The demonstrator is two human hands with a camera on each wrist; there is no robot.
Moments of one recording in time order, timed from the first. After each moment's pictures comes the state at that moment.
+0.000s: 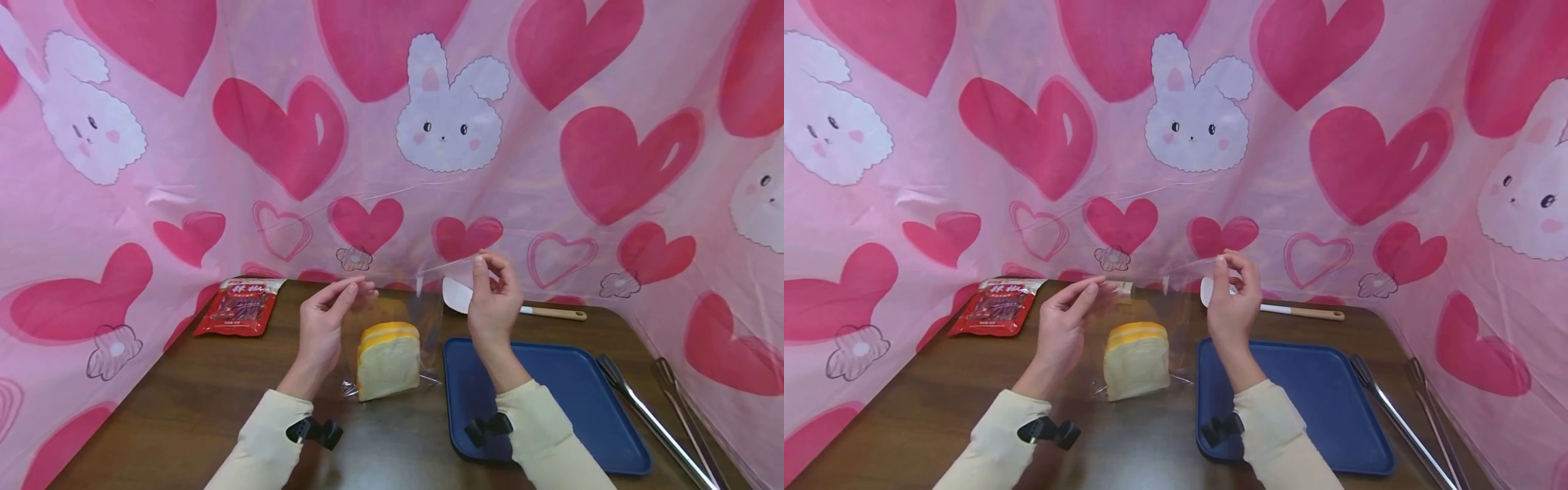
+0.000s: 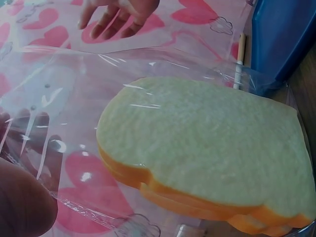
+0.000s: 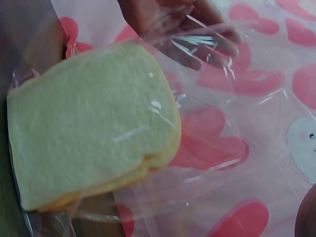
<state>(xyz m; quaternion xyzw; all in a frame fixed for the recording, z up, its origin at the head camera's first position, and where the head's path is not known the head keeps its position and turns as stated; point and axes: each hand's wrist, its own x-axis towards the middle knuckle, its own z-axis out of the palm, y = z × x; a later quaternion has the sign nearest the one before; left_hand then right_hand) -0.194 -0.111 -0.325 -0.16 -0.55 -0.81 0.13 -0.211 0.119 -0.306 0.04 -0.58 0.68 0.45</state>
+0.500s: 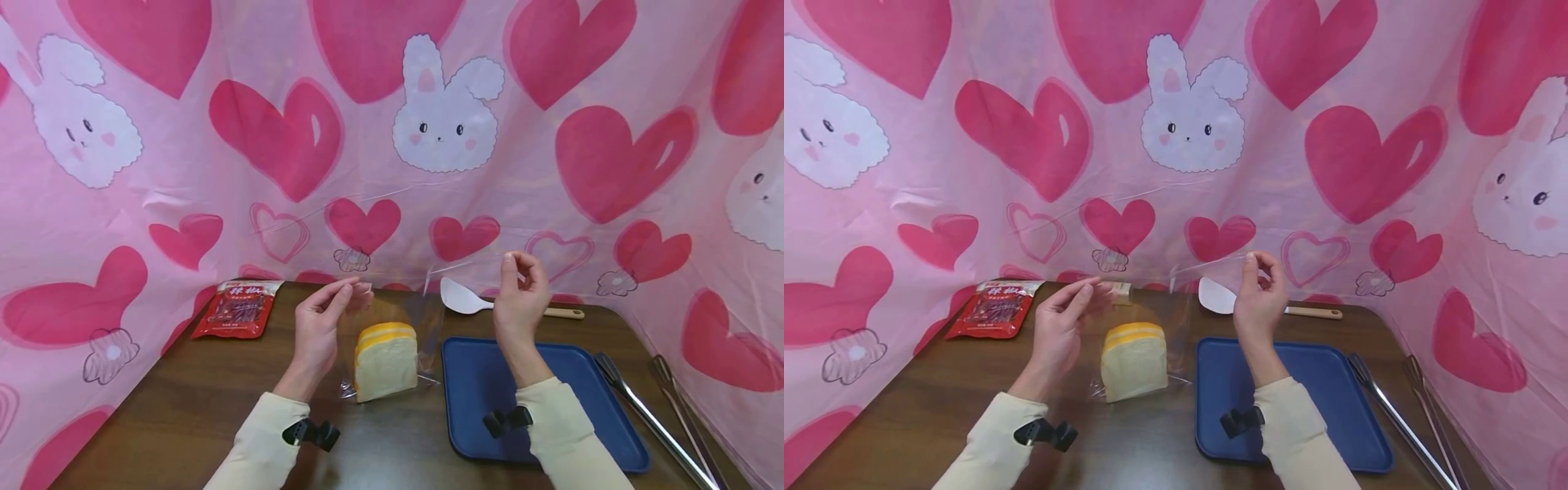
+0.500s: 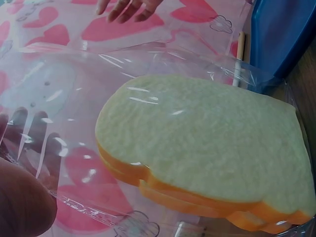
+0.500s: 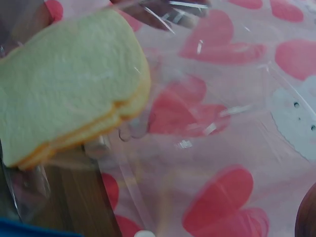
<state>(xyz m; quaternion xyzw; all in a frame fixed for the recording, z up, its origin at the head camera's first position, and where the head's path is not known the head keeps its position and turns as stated) -0.194 -0.113 -0.328 -0.15 -0.54 -0.82 0.14 -0.215 0.158 -0.303 -0.02 -0.58 0.66 0.48</state>
